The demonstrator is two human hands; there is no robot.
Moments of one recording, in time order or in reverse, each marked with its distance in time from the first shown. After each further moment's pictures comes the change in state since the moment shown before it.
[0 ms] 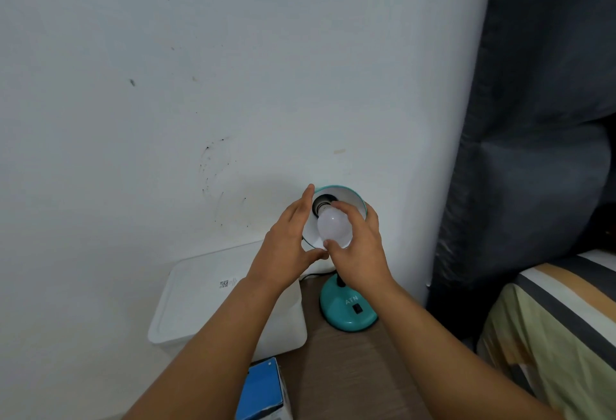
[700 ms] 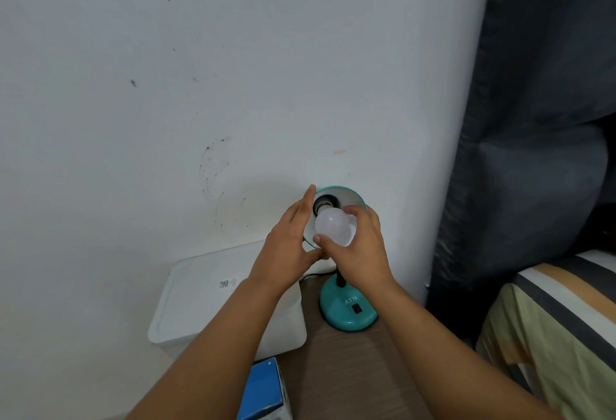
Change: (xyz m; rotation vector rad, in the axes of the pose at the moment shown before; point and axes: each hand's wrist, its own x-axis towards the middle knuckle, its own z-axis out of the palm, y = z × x) left_hand -0.002 0.005 0.001 -0.044 0.010 -0.013; right_hand 0.001 -0.002 0.001 0.012 0.034 0.077
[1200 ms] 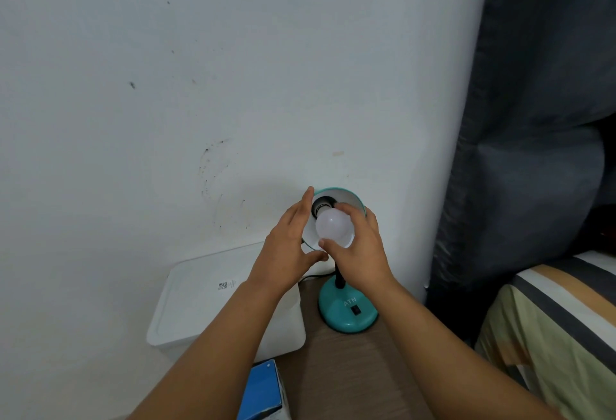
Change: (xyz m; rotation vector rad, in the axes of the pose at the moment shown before) left_hand 0.000 -0.002 0.001 0.023 0.000 0.001; right_hand 0.001 -0.001 -0.005 0.015 -0.048 -0.052
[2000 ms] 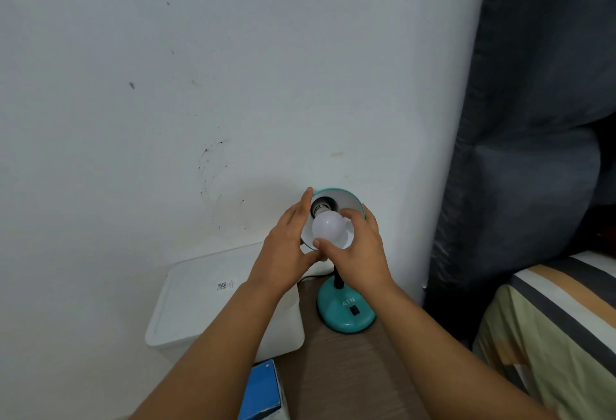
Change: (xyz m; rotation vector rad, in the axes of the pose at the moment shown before) left_hand 0.000 0.001 0.000 -0.036 0.014 -0.001; right_hand -0.003 -0.003 -0.001 -0.055 0.004 0.052
